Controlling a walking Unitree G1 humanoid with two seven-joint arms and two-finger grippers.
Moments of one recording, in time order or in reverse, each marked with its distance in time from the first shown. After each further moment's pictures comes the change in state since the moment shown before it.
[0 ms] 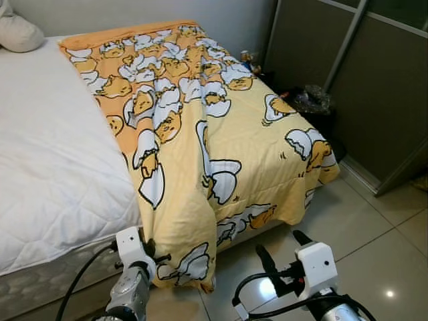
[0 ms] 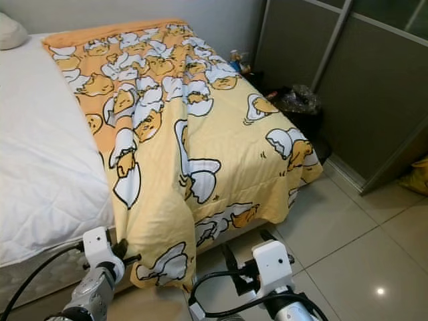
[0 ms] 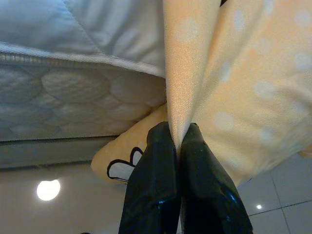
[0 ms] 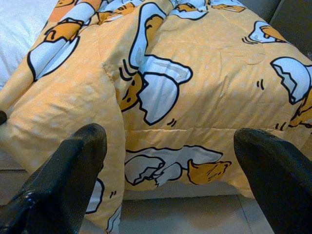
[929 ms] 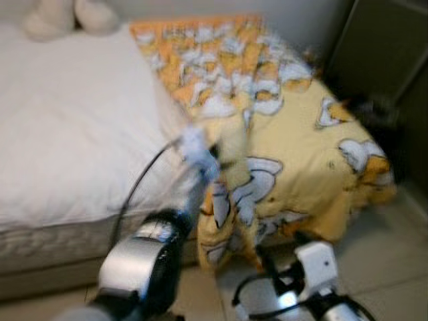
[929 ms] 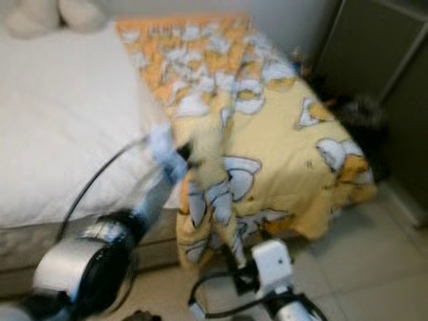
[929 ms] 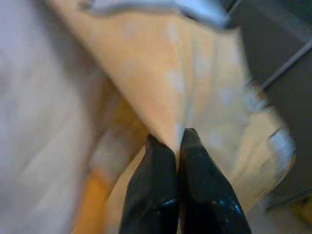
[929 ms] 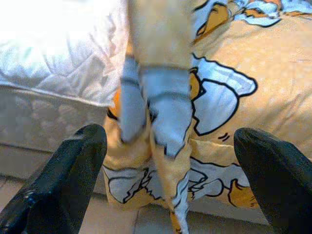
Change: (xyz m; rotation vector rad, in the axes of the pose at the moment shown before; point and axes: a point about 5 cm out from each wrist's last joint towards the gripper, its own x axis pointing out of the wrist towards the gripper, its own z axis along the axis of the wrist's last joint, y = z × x) left arm 0.021 -0.159 0.132 0.024 -0.208 -0.418; right arm 0.000 0.002 0.000 0.006 -0.002 0.006
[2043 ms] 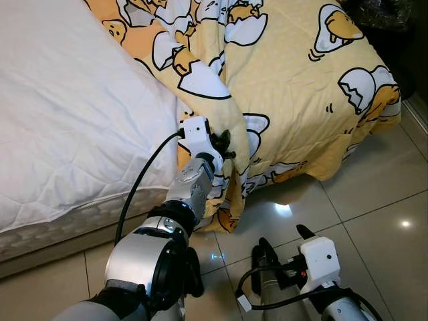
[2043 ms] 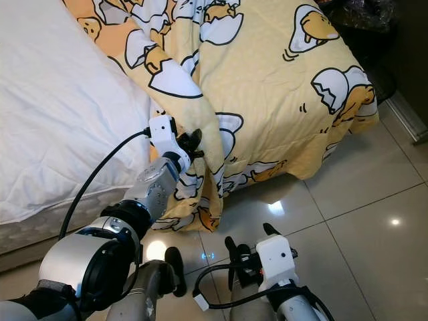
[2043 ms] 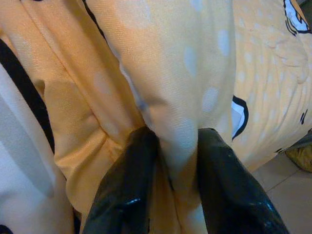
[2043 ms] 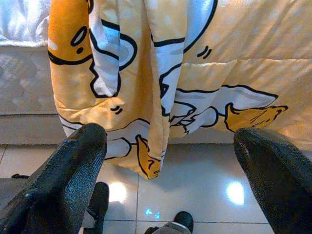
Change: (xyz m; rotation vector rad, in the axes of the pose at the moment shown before) left arm 0.012 -0.048 0.038 0.003 -0.119 -0.134; right arm 0.004 -0.009 0.002 -0.020 -0.005 -0.022
